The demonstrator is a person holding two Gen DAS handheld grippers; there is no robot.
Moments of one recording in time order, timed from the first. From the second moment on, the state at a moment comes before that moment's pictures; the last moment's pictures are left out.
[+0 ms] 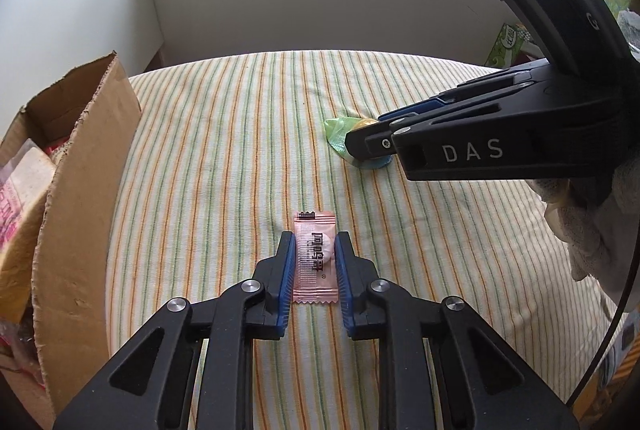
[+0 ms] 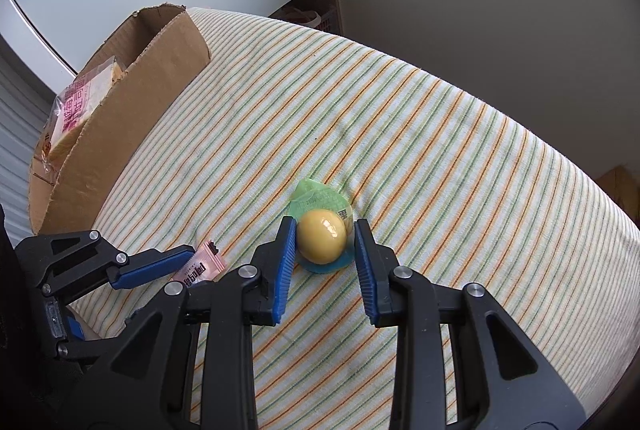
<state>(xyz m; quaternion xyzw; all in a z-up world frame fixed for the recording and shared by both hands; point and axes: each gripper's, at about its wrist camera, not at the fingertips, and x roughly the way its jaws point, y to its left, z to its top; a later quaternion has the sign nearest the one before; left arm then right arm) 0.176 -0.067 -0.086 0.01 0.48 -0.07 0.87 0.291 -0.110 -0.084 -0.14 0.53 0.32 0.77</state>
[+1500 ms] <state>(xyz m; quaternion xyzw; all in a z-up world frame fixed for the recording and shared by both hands) 0.064 0.080 0.011 -0.04 0.41 0.01 0.91 0.204 0.003 0.020 -0.14 0.47 0.41 0.77</state>
